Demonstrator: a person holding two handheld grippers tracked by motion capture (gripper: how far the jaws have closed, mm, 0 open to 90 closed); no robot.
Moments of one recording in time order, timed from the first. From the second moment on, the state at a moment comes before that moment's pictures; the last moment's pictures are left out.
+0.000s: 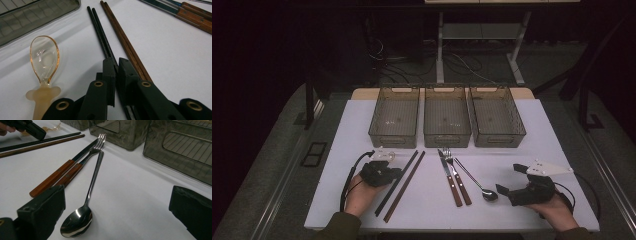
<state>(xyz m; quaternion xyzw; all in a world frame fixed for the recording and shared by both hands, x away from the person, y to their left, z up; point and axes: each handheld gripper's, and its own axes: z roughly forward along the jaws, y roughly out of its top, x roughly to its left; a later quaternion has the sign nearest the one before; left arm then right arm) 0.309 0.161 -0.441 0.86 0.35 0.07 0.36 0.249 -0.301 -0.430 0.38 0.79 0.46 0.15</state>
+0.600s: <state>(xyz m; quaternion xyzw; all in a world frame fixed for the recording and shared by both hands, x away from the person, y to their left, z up) 0.309 0.158 -0.441 0.87 0.34 0.10 0.34 0.249 -0.302 -0.430 0.38 0.79 0.47 0.15</state>
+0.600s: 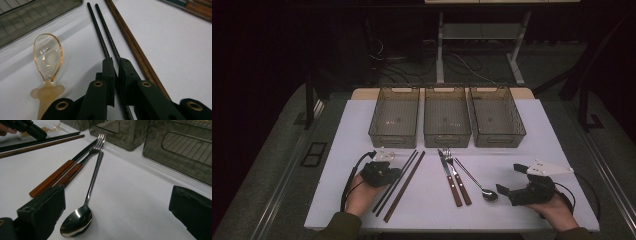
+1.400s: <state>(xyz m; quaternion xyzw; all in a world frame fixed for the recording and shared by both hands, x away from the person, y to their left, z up) 0.285 0.187 -0.431 0.84 0.38 0.09 0.38 0.249 -0.304 -0.430 0.38 0.78 0.47 0.15</state>
